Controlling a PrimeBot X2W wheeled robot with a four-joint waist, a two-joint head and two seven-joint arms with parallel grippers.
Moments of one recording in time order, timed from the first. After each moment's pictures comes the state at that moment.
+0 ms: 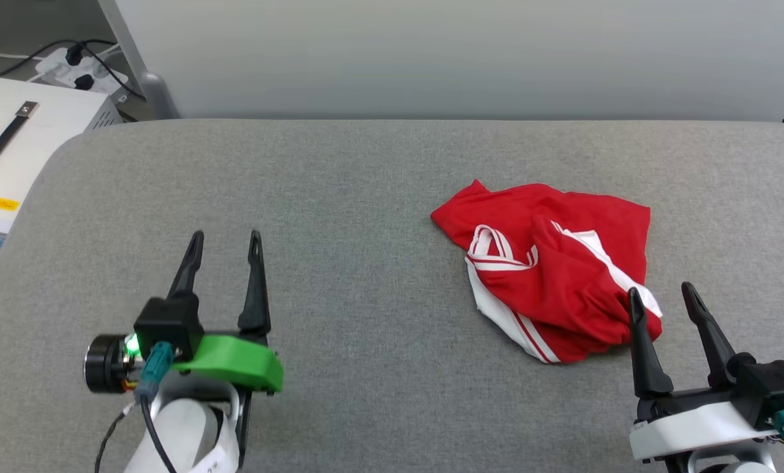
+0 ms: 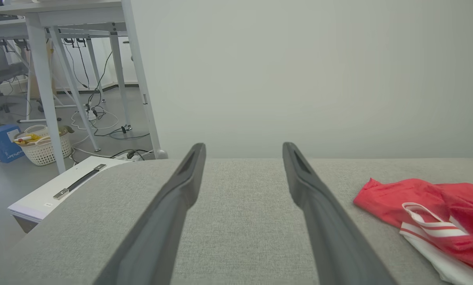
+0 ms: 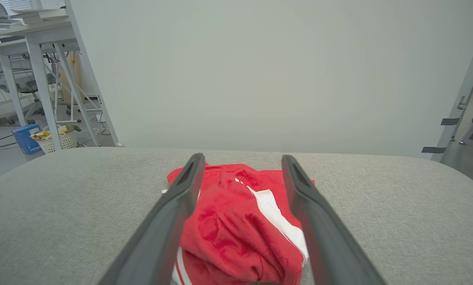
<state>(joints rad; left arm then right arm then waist) -0.19 0.25 -0.28 0.11 -0.31 0.19 -0.26 0.06 -0.05 0.00 -0.06 0.13 0.13 -0.26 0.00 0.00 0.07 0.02</state>
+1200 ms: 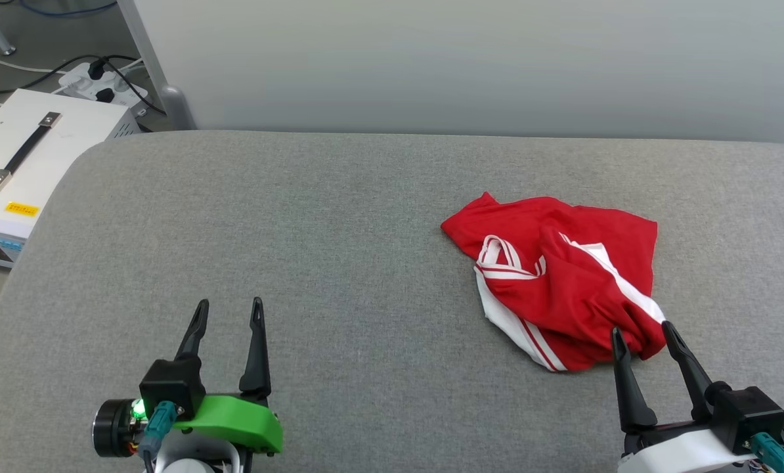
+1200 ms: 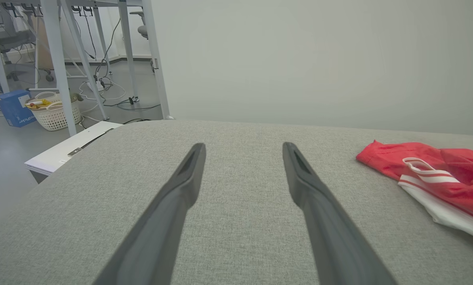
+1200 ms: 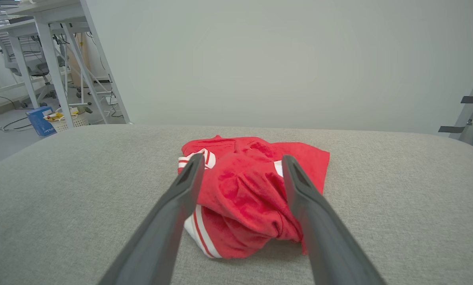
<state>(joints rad) -0.02 0.06 -0.04 0.14 -0.11 -0.02 -0.26 0.12 -0.05 0.03 -0.01 0.13 0.13 -0.26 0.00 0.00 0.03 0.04</state>
